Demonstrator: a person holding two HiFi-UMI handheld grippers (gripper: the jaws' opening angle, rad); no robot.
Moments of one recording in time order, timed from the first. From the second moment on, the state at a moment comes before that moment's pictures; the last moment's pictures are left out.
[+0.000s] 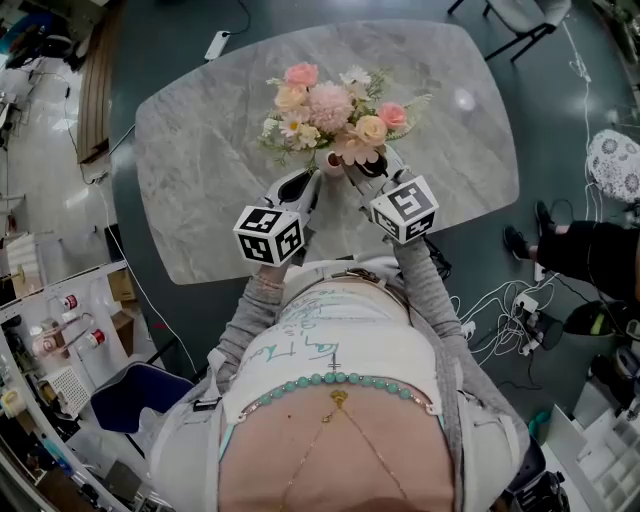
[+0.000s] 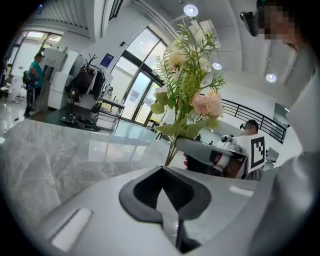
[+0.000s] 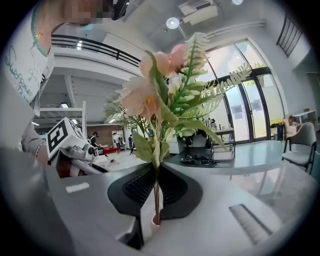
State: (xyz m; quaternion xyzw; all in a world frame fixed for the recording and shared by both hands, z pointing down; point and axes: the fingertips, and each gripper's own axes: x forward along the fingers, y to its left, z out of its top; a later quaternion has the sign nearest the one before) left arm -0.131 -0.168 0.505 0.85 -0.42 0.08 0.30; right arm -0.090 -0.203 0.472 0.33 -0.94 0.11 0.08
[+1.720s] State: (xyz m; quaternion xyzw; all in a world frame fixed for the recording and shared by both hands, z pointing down) left arm -0.109 -0.158 0.485 0.85 -0.43 0.07 0.28; right arm -0.085 -0.189 0.373 0.28 -0.96 0.06 0.02
